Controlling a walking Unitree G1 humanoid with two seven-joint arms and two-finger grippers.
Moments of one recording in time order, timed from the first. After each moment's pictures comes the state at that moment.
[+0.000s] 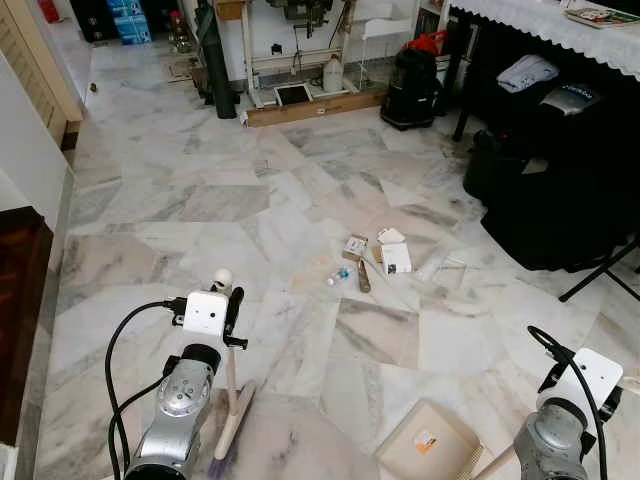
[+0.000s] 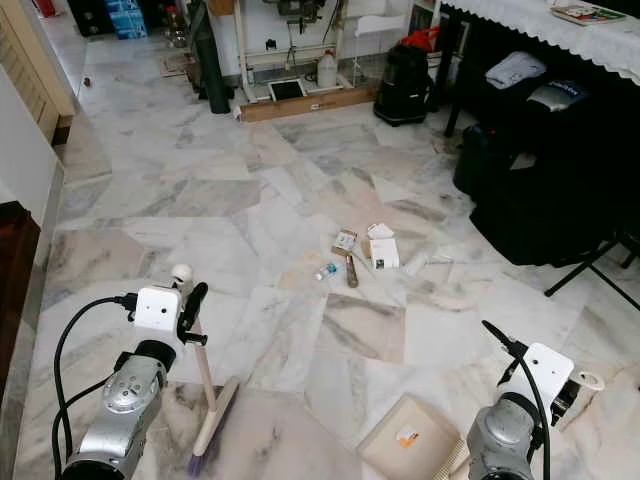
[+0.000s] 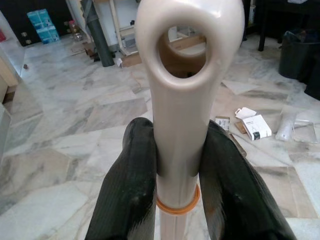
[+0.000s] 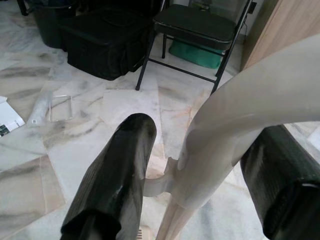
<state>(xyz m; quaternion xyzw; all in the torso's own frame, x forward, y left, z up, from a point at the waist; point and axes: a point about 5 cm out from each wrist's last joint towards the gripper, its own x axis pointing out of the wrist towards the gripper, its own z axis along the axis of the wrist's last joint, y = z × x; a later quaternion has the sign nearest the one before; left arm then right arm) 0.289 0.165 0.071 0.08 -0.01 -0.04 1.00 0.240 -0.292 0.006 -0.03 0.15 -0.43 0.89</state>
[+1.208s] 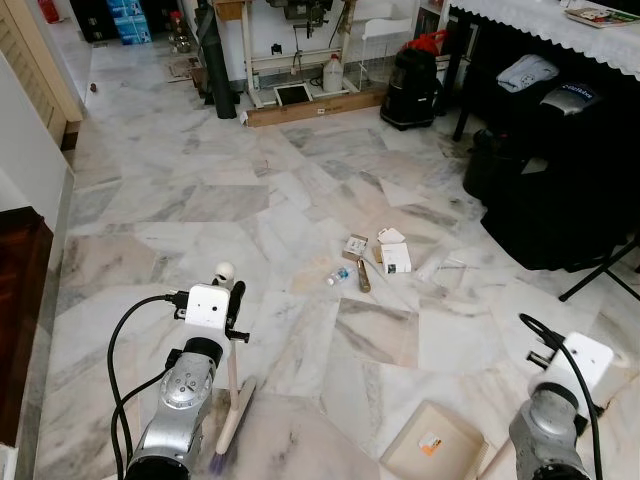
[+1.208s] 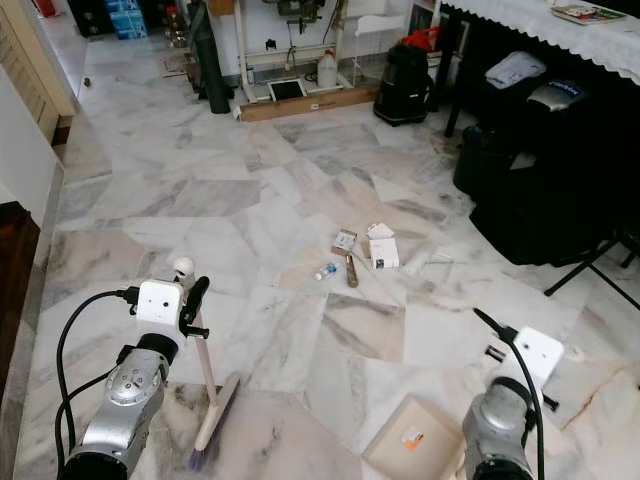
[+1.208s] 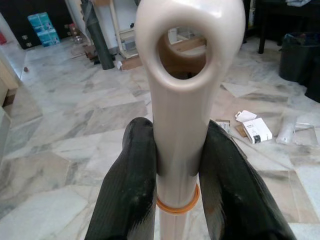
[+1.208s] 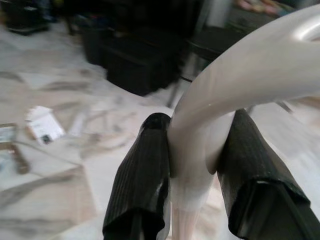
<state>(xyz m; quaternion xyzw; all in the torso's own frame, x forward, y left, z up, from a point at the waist) 0.299 0.163 0.075 0.08 -0.01 -0.04 1.00 0.270 -0.280 0.026 -0.03 0.11 -0.35 0.93</state>
